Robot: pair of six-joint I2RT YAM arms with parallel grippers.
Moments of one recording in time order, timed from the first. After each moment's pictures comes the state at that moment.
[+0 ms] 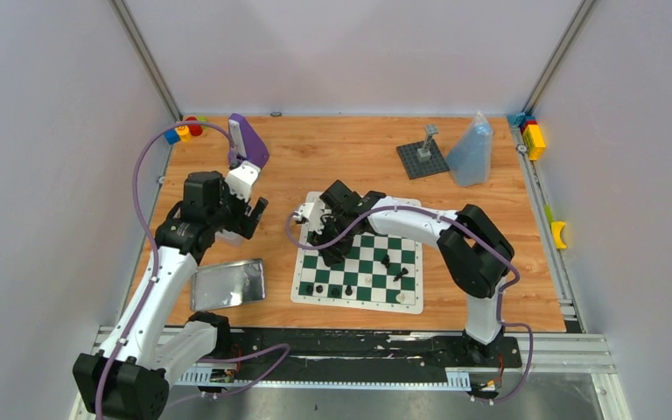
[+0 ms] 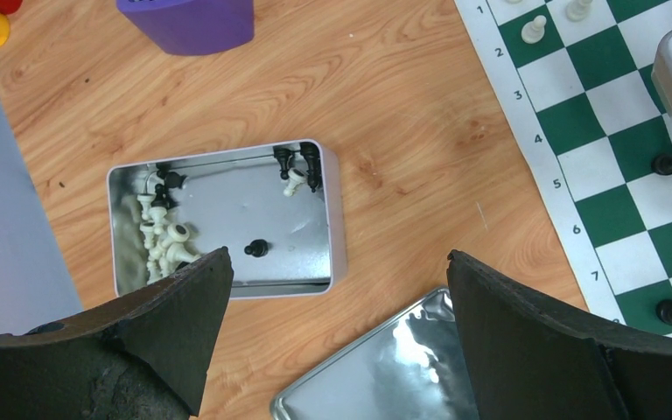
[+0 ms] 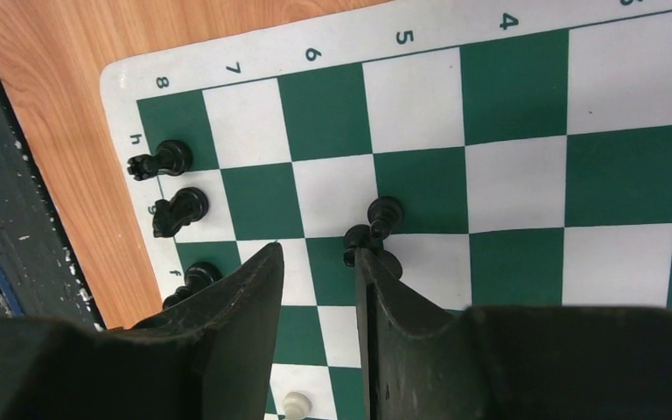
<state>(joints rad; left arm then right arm) -0.18 0.94 0.87 -0.59 0.09 0.34 0.86 1.91 1.34 -0.54 -0.44 -0.31</state>
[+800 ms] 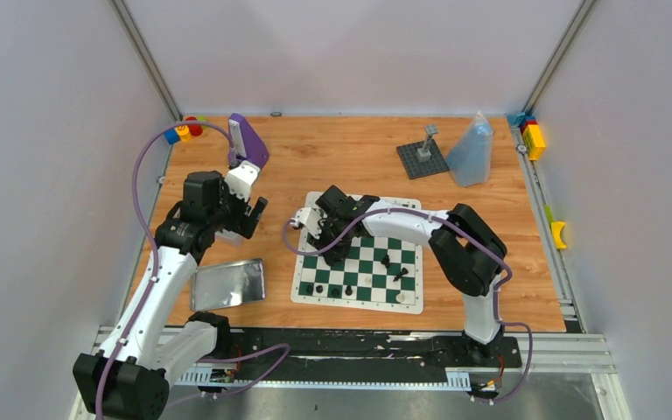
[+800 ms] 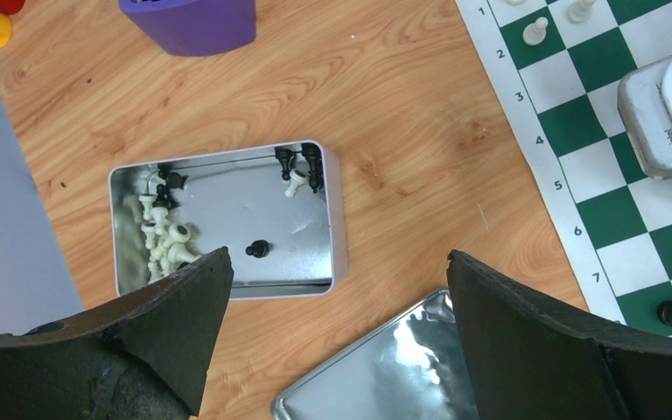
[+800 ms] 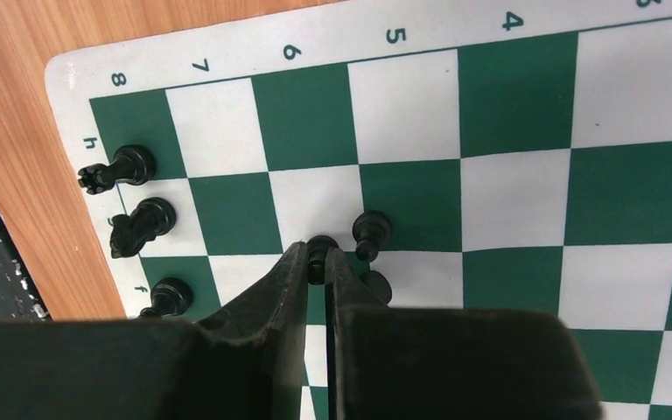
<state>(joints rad) -0.18 0.94 0.87 -0.59 0.09 0.34 0.88 1.95 1.34 -0.52 -0.37 -0.34</state>
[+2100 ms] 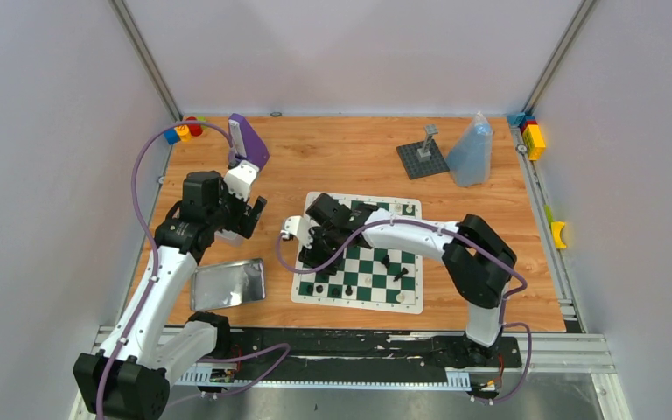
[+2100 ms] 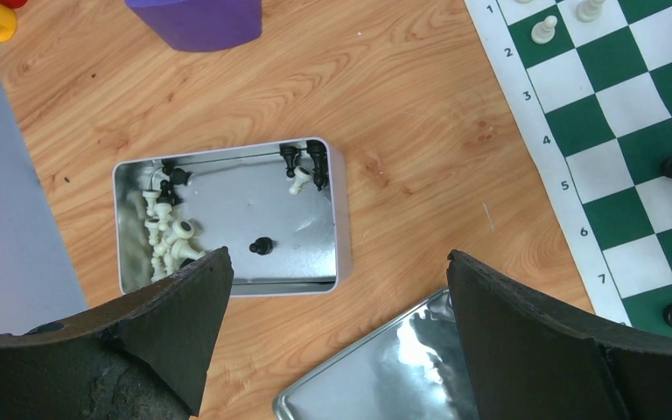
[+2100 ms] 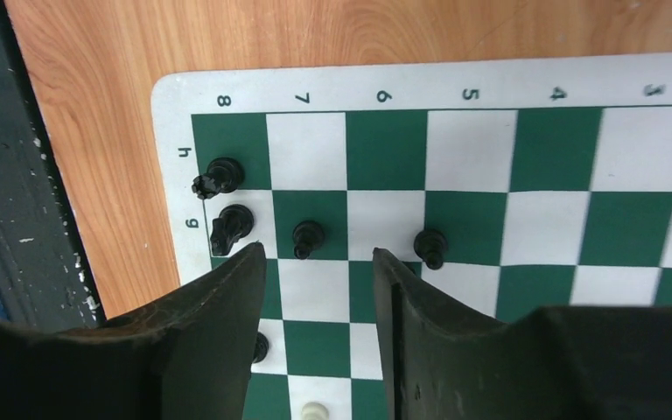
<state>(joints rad) -0.17 0.94 0.87 -0.59 0.09 0.34 0.98 1.88 1.33 -0.52 -0.32 -0.36</state>
